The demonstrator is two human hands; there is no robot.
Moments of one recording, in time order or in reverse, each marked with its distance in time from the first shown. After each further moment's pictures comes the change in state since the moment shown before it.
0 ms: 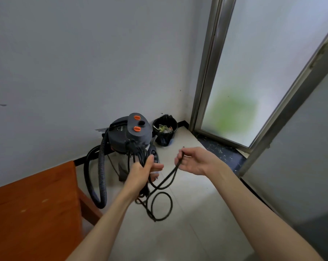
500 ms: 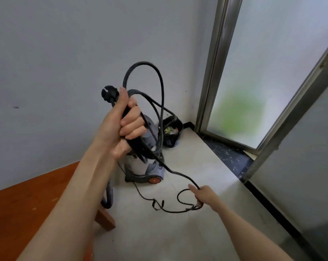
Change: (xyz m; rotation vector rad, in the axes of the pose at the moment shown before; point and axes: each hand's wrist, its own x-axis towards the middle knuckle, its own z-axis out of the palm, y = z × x) left_hand -0.027 0.143 -0.051 -0.880 -0.419 0.230; right_hand 0.046 0.075 -0.086 -1.201 0.379 -0.079
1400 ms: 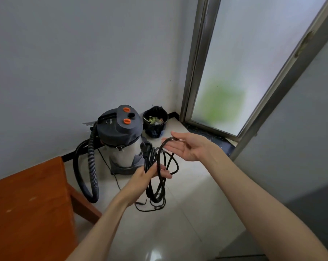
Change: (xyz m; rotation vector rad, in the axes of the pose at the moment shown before) left_hand -0.037 -0.150 -0.084 0.847 0.089 -0.369; right_hand -0.070 -0.120 -0.065 1.088 -0.359 0.026
